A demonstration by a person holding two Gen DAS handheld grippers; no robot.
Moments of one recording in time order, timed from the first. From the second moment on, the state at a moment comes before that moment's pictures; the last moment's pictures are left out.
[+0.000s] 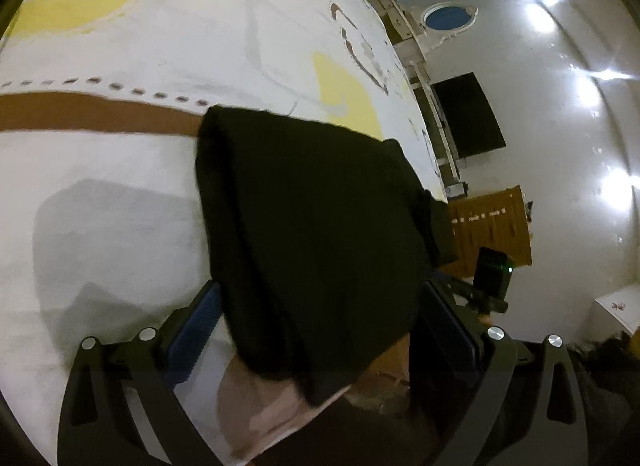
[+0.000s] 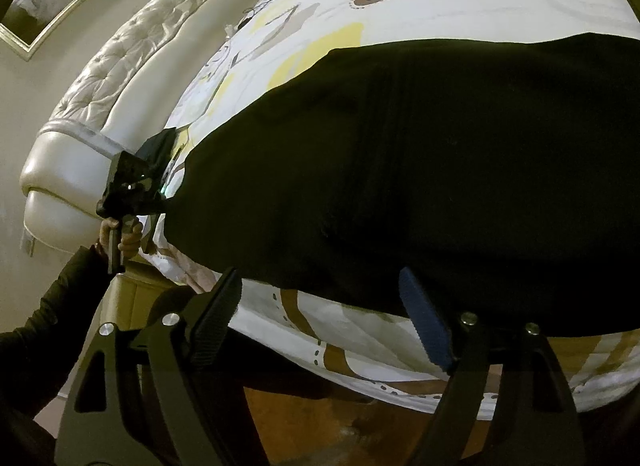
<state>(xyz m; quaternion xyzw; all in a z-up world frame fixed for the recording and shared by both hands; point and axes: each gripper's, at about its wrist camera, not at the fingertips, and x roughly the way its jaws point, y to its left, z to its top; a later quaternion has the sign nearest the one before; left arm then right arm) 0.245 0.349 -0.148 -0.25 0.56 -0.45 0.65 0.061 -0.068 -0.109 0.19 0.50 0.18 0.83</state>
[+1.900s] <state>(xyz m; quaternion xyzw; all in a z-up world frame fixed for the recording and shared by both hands) 0.166 -0.014 -0.028 -0.12 0.51 -0.50 0.69 0.001 -0.188 -0.052 0.30 0.37 0.15 0.87</state>
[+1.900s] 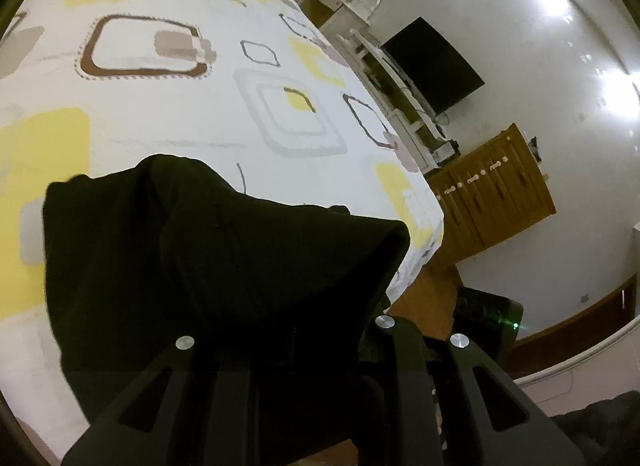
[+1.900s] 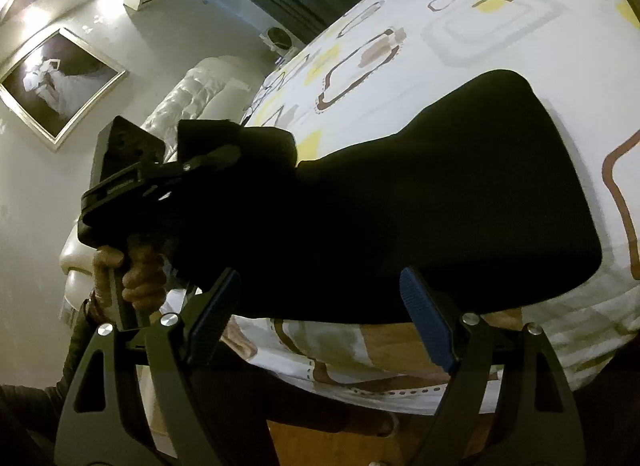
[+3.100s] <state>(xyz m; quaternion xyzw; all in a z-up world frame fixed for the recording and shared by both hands) 0.141 -0.129 -0.072 -0.01 0.54 -0.46 0.70 -0.020 -0.231 -0.050 0.34 0.34 0.12 0.87</state>
